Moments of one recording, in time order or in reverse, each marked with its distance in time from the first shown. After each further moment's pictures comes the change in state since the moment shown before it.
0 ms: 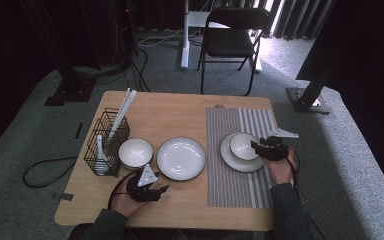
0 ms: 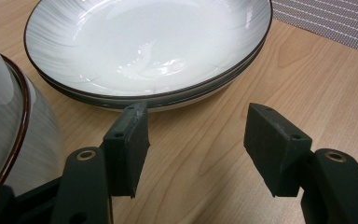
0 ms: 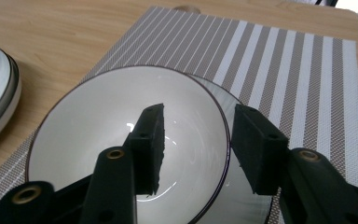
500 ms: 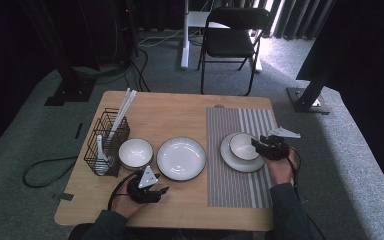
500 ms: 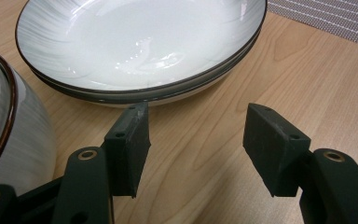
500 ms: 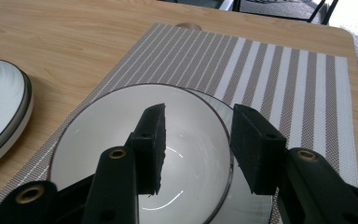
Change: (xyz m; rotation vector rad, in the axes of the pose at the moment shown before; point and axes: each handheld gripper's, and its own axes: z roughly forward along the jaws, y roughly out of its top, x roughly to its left) left arm -0.003 -0.002 0.000 0.017 -0.002 0.012; right arm 0.007 0.007 -0.009 -0.039 -0.003 -0.008
